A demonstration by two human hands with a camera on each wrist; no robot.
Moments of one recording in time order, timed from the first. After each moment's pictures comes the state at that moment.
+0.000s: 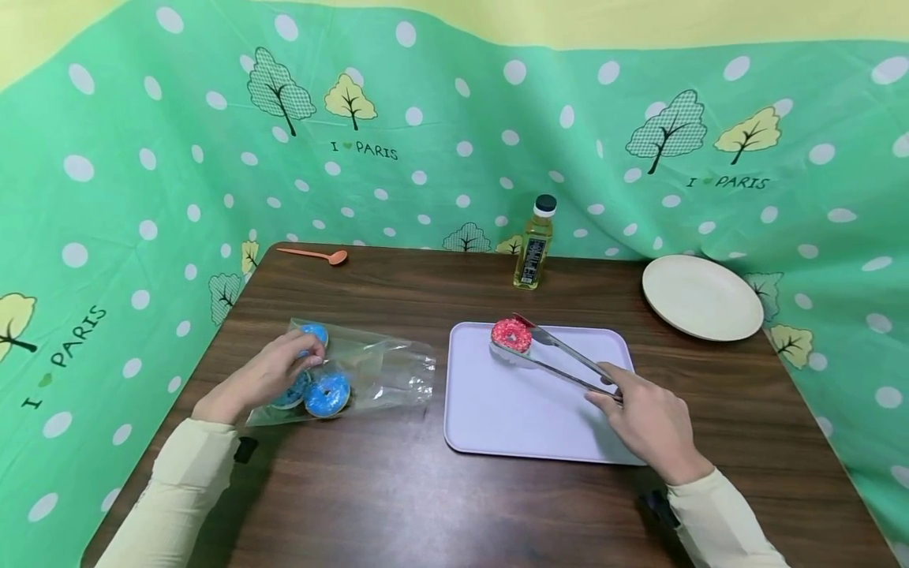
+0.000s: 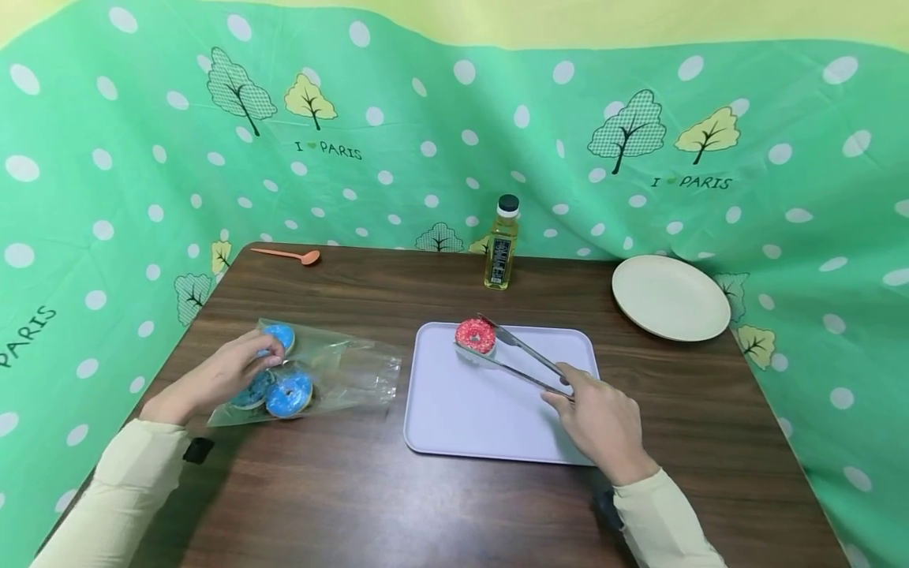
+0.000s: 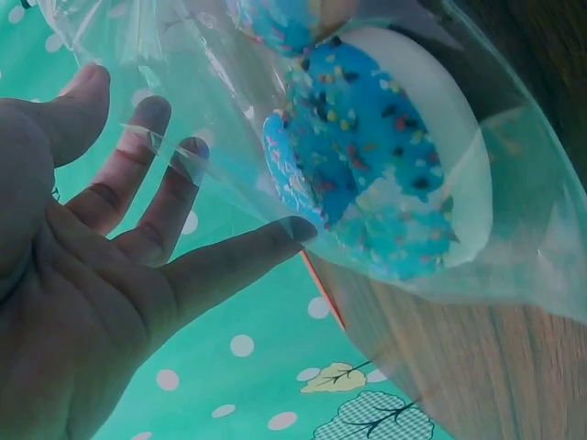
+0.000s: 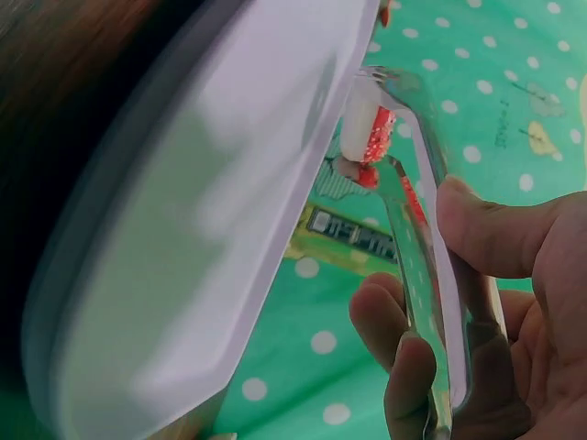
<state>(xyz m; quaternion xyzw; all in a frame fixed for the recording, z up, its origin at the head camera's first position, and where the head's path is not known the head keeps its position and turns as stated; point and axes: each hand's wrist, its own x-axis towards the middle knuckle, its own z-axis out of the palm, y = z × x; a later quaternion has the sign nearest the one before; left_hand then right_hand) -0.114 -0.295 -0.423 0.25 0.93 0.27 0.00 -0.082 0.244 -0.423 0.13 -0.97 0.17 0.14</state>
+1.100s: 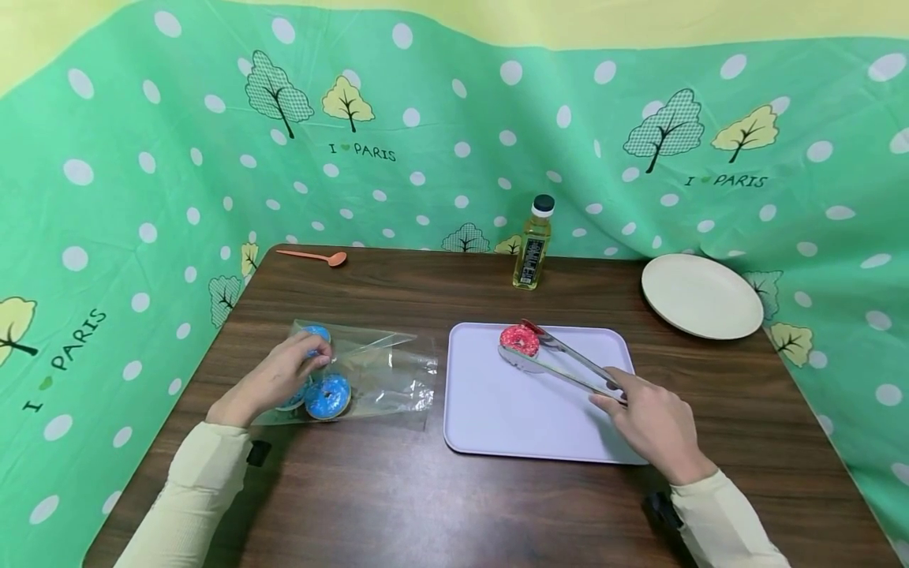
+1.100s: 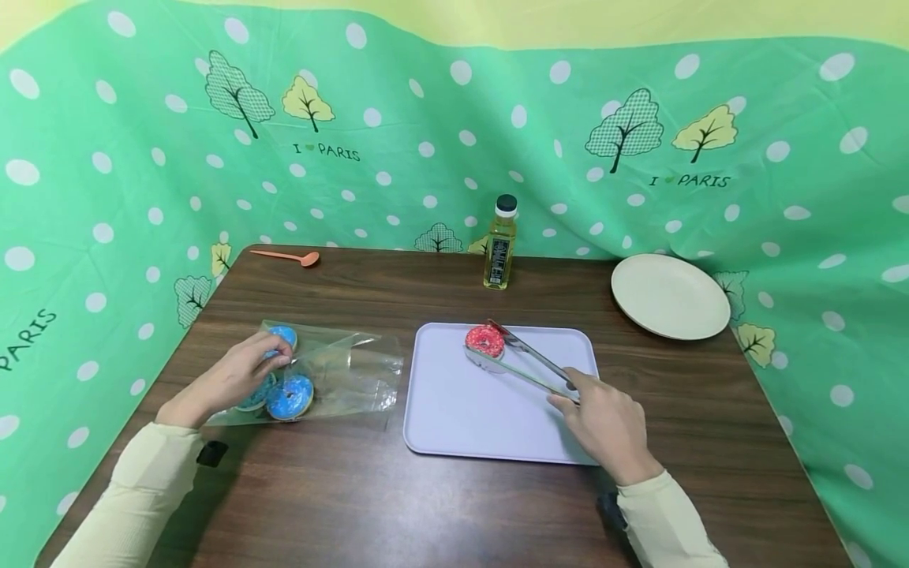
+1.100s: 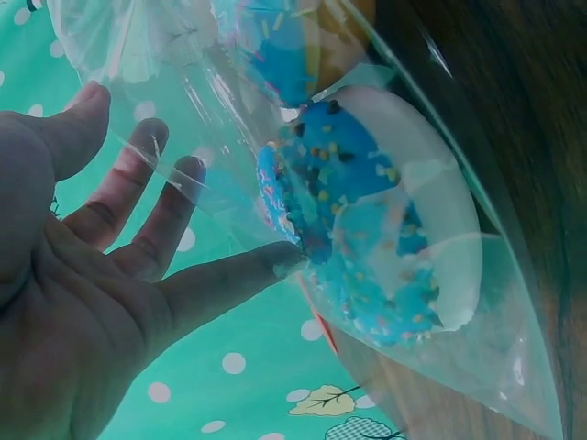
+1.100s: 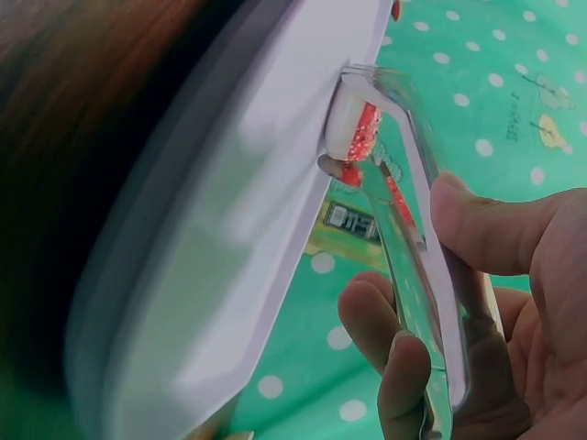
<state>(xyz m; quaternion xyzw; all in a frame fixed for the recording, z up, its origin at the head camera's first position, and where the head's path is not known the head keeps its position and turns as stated) -0.113 -0.281 -0.428 0.21 0.93 0.28 0.00 -0.083 0.256 -0.428 0.09 -0.98 0.16 0.06</state>
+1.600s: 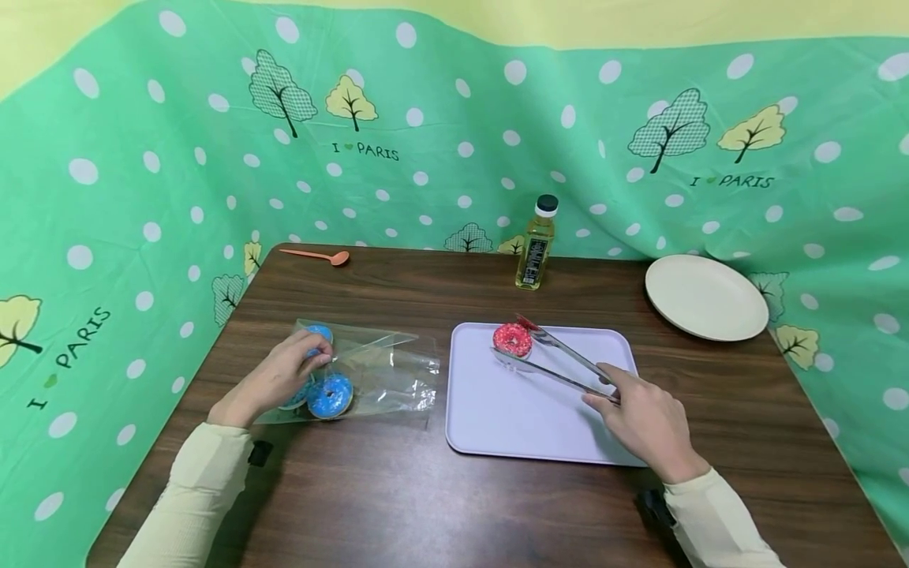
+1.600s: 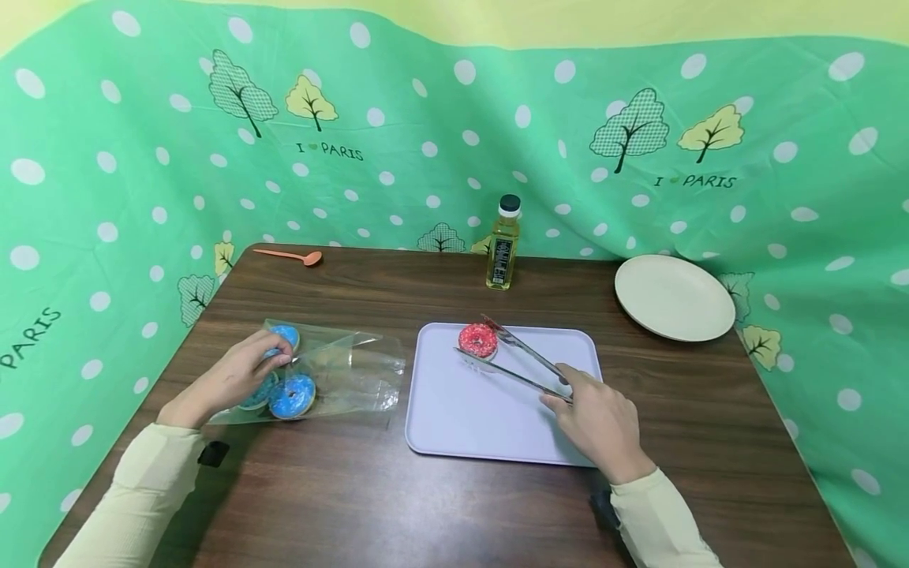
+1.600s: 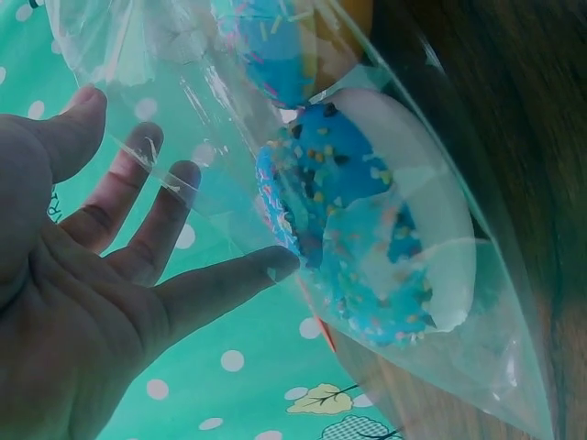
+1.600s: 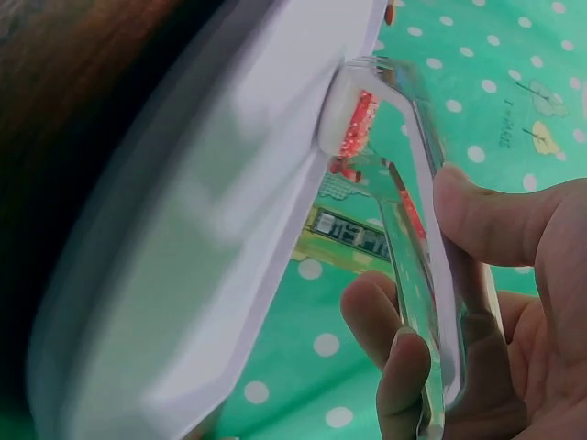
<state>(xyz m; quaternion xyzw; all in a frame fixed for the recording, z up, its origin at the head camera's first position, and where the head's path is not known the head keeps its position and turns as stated) -0.113 -0.282 -0.430 0.20 0.94 0.29 -0.01 -0.088 0.246 -0.429 0.10 -0.98 0.18 0.08</state>
